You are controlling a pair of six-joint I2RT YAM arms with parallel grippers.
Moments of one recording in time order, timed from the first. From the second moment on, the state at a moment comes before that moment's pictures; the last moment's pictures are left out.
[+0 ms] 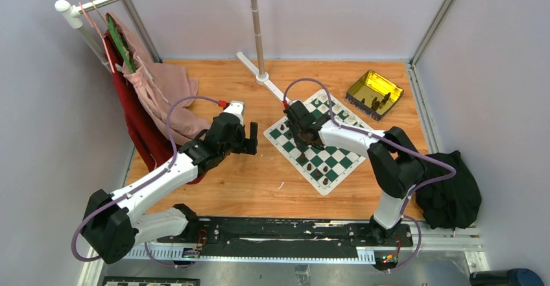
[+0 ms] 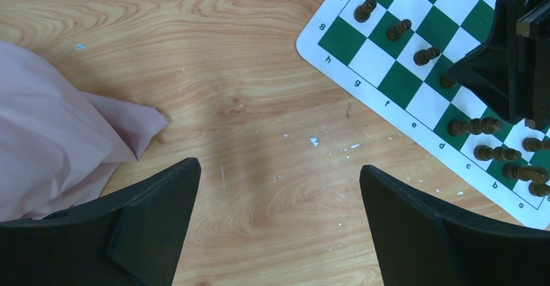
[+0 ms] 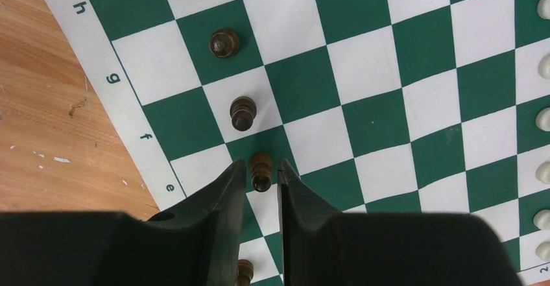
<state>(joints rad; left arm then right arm) -0.64 1.10 0.74 -0.29 -0.25 -0.35 0.73 1.77 1.16 -0.40 0.24 0.21</state>
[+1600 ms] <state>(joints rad) -0.64 1.21 0.77 -0.27 -0.24 -0.37 0.06 1.84 1.51 -0.49 0.43 0.24</state>
